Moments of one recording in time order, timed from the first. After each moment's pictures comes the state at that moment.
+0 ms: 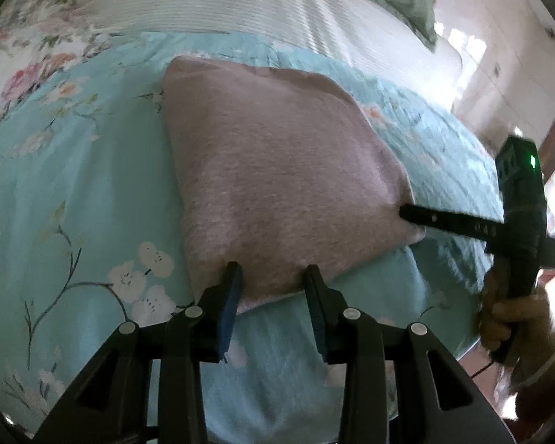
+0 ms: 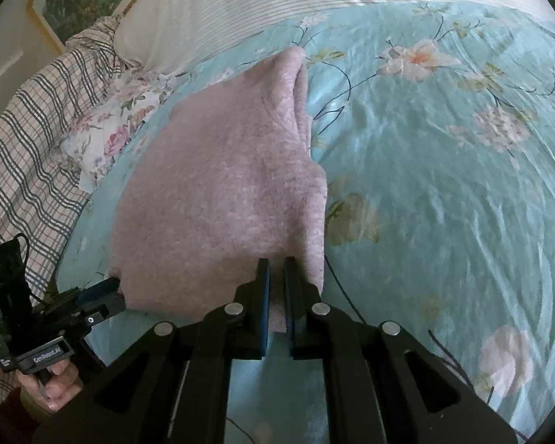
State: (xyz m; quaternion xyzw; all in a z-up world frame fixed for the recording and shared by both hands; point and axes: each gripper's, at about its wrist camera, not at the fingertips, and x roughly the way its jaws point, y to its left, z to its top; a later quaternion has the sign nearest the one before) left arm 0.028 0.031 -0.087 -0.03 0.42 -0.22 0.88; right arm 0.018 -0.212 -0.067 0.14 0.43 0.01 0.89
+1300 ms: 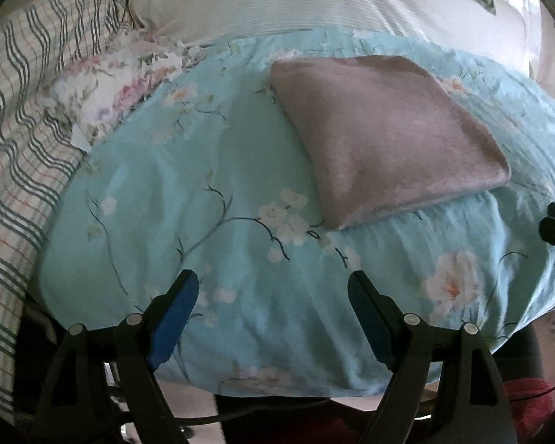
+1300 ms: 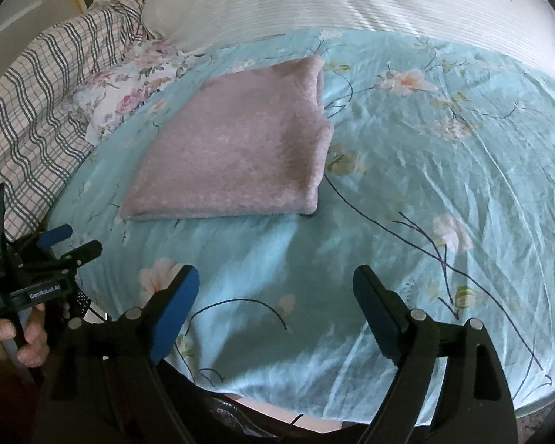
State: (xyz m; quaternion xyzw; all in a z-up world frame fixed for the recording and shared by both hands) left arm -0.037 0.051 -0.066 0.12 0.42 -0.01 0.90; right arm -0.065 -0.170 -0.038 0.05 0.43 -0.01 0.90
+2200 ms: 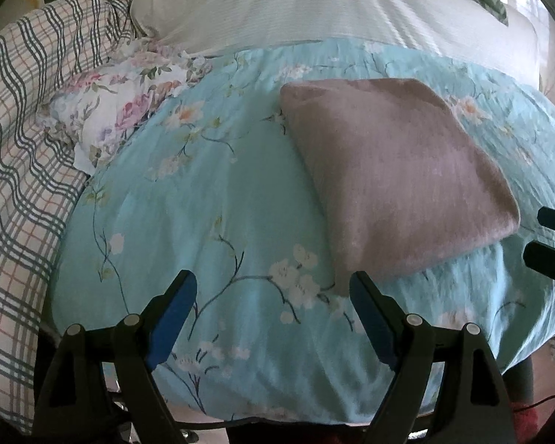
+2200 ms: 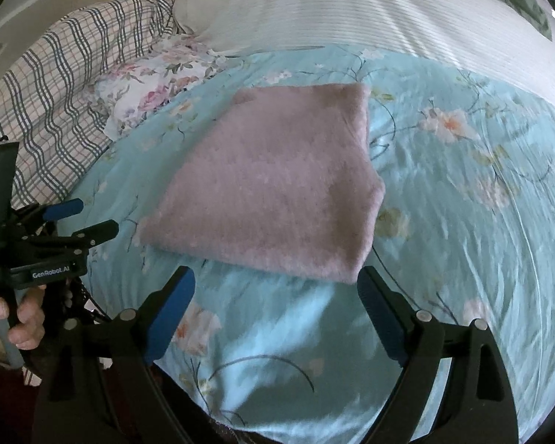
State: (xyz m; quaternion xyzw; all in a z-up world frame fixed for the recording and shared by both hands) left arm 0.008 0.053 -0.037 0.11 0.42 0.00 0.90; right arm -0.018 -0.142 -0.020 0.00 0.43 0.04 0.90
